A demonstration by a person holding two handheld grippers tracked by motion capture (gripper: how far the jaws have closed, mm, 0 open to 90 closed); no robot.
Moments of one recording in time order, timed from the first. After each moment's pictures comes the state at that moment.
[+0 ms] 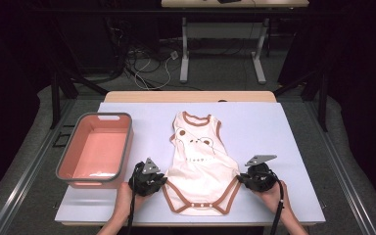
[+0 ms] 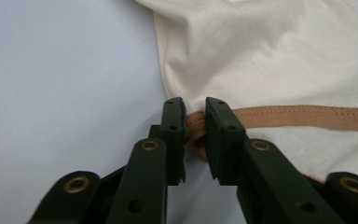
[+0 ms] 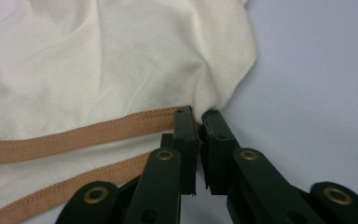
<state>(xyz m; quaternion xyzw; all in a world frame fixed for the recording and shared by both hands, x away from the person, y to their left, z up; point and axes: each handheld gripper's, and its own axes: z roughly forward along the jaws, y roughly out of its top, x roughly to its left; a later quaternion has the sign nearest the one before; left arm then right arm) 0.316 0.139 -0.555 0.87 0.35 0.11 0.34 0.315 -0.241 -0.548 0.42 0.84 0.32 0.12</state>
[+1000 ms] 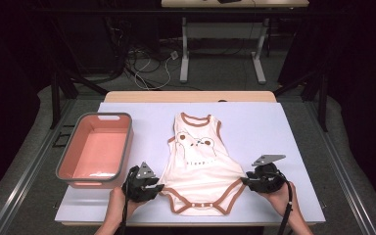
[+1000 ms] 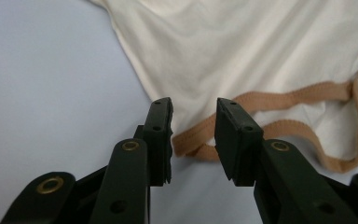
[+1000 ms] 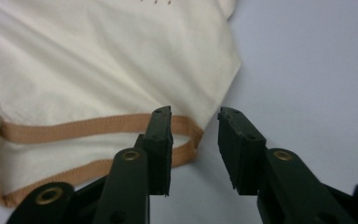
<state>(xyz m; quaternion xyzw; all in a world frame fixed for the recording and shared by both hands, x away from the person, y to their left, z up) 0.294 0.149 -0.532 0.86 0.35 0.11 0.34 0.303 -0.255 -0.526 0.43 0.83 0.32 0.13</state>
